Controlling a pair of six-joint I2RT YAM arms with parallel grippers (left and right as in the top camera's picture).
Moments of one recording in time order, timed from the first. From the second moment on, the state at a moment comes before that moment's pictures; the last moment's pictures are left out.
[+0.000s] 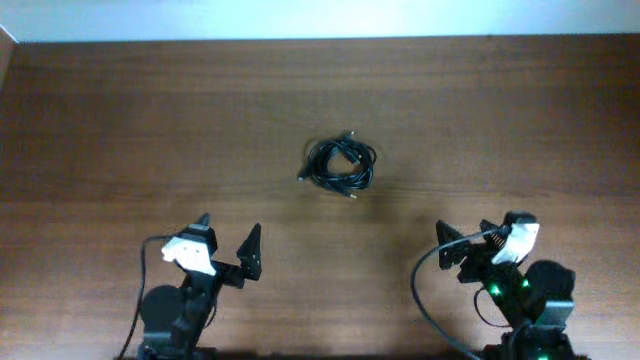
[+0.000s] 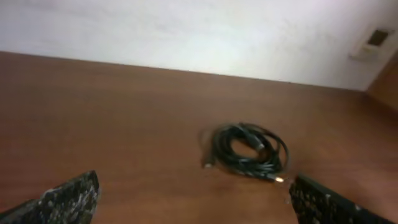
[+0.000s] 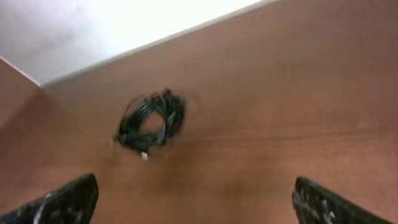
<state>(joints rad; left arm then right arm) -0.02 0.15 0.15 -0.15 0.27 -0.18 -0.05 0.34 0.21 -0.25 -0.36 0.34</state>
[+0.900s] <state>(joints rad) -0.30 1.64 1.41 -0.75 0.17 -0.04 -0.05 0.84 0.91 -0.93 -0.36 0.10</state>
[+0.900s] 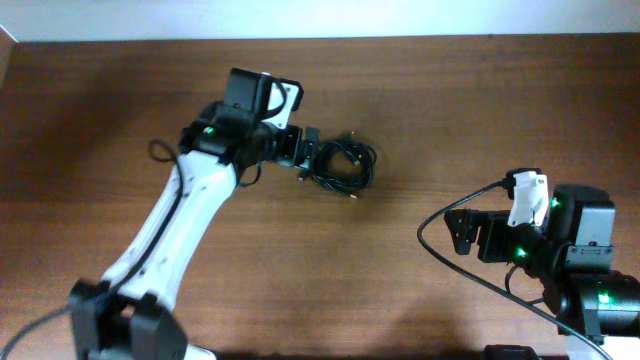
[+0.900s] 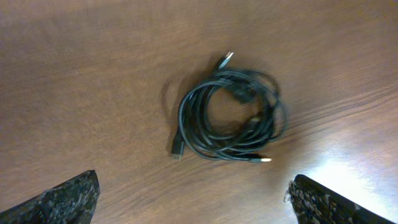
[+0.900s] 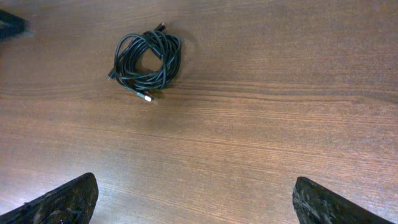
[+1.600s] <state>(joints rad) -0.42 2.04 1.53 -0.72 -0.03 0.01 -0.05 0.84 0.91 -0.94 -0.36 0.10</state>
